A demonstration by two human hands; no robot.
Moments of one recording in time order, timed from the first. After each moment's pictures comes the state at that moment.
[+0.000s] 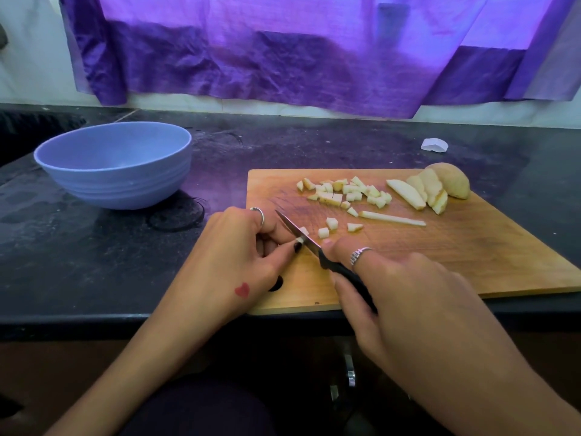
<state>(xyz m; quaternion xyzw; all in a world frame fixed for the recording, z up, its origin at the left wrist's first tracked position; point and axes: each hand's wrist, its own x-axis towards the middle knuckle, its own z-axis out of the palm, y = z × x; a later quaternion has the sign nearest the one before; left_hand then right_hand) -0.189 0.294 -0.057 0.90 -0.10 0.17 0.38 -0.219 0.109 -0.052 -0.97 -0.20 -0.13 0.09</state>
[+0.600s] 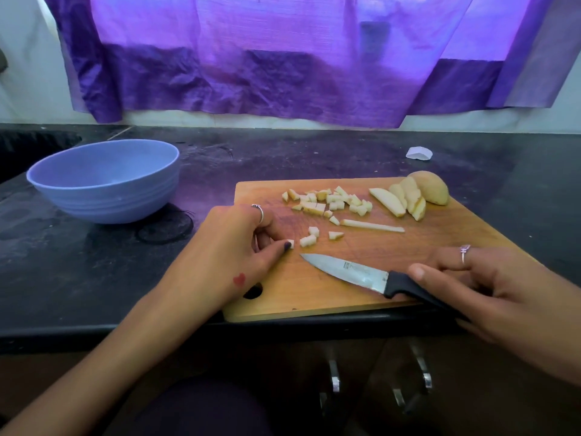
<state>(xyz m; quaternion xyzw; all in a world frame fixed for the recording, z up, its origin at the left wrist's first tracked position) -0.171 0.290 -0.048 0.93 -0.14 0.18 0.28 -0.220 0.034 -0.017 -0.94 -0.17 0.00 0.28</state>
